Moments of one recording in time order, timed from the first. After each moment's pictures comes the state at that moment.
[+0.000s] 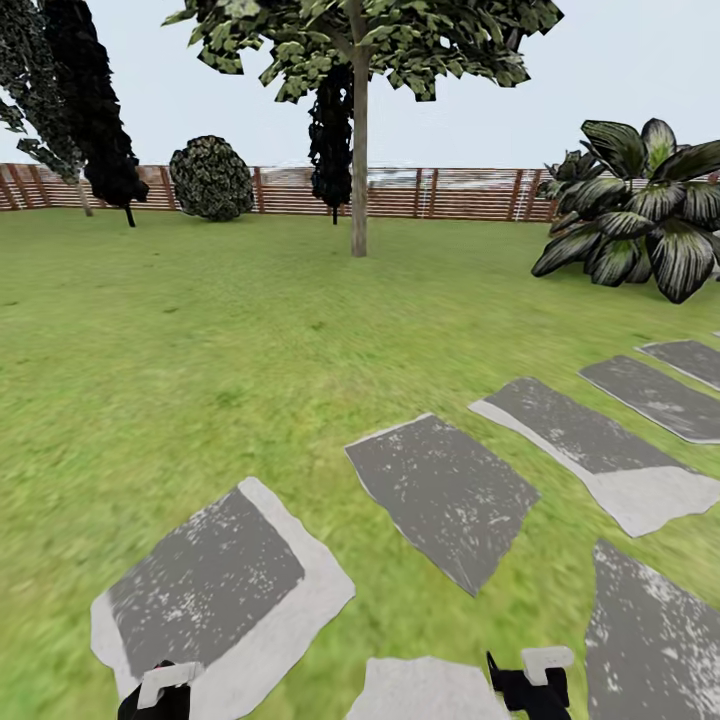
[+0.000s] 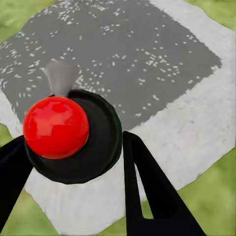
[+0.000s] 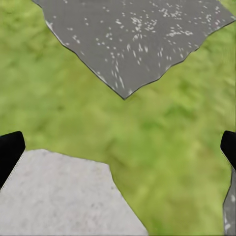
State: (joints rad) left arm -0.31 0.13 0.03 -0.29 0.12 -0.41 0.01; right arm -0.44 -0.09 0.00 -0.07 0.06 -0.56 -0.02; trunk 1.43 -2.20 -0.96
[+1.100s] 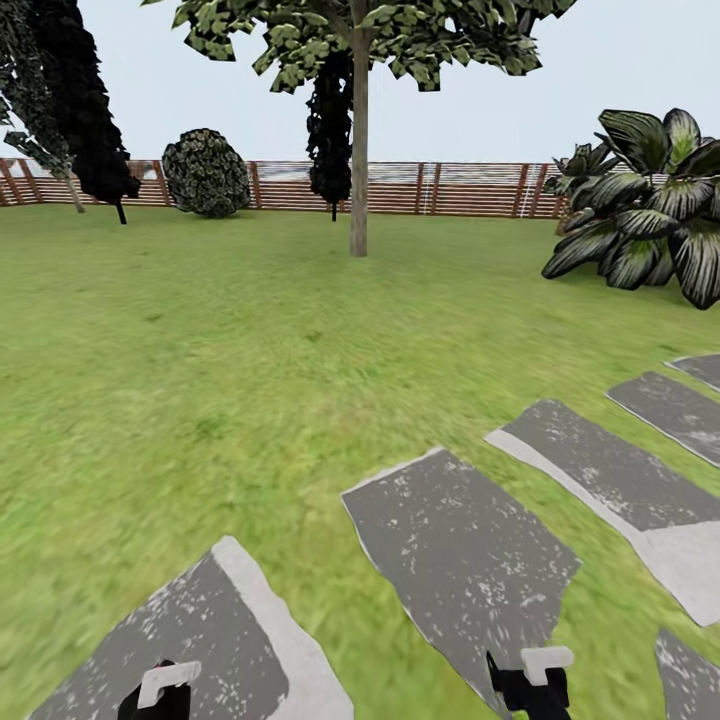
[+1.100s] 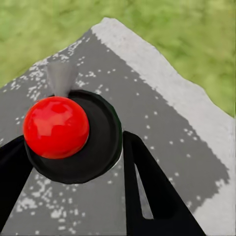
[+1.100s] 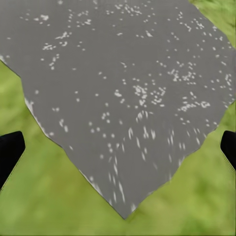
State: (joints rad) left arm -0.31 0.13 0.03 -0.29 0.12 -0.41 0.01; right arm -0.44 -0.09 0.00 -0.07 0.06 -0.56 -0.02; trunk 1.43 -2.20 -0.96
